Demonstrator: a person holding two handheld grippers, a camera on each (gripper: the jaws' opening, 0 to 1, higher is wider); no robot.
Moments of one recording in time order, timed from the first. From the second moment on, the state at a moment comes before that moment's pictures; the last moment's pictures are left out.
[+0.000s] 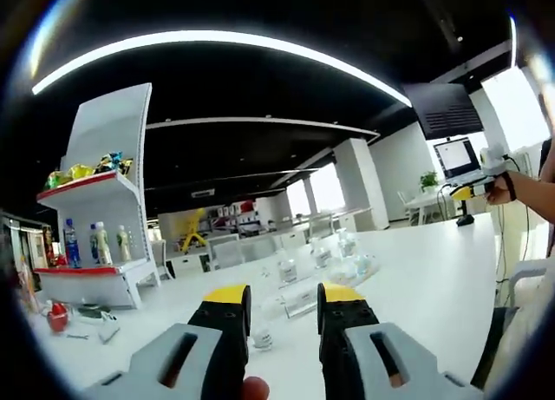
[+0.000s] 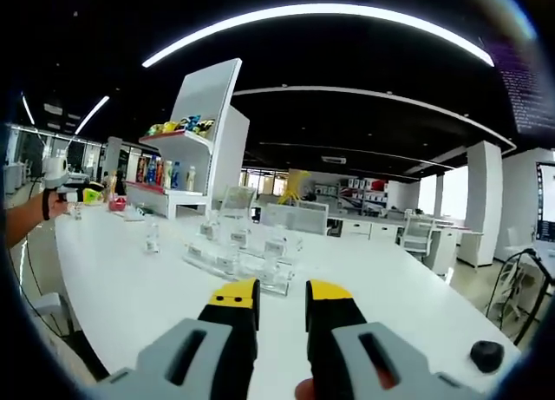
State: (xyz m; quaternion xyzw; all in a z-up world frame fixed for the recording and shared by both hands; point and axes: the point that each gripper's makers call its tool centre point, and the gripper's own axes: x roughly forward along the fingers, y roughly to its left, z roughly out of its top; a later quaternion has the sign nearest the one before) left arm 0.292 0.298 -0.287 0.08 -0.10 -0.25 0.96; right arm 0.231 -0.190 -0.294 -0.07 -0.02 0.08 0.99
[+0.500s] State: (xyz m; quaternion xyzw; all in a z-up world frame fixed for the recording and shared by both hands) left arm 0.263 0.320 -0.308 0.08 -0.08 -0.24 0.96; right arm 0.219 -0.202 -0.299 -0.06 -0.03 0.06 1.00
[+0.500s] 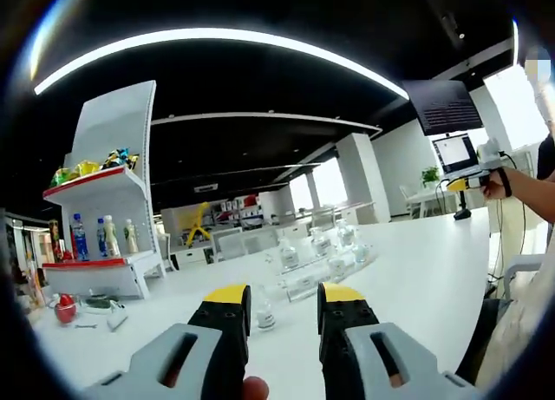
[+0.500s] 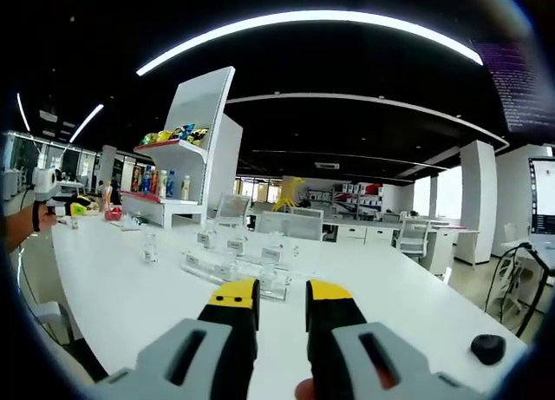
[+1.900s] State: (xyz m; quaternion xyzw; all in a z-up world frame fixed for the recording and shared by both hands) left arm 0.299 0.351 -0.332 0.05 -0.05 -0.19 0.98; right arm 0.183 -0.234 -0.313 -0.02 -0.04 0.05 1.00
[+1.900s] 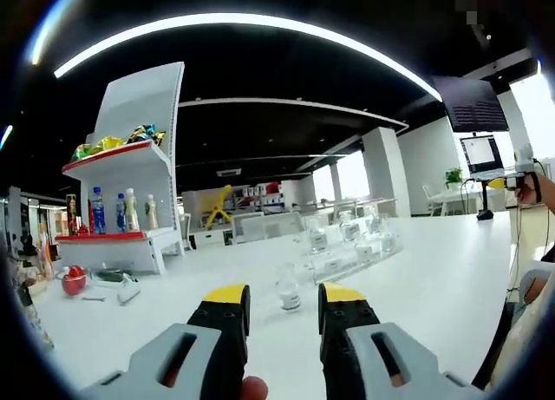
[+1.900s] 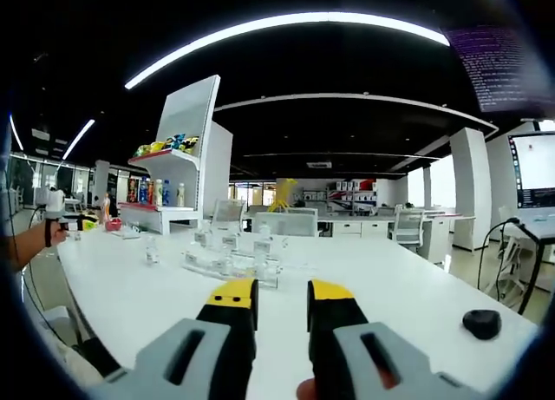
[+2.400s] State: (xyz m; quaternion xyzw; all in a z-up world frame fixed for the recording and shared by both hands) left arm 0.329 0.336 -0.336 0.05 -0.04 -0.20 0.98; right arm 0.180 -0.249 -0.305 -0.05 -0.03 0.05 1.00
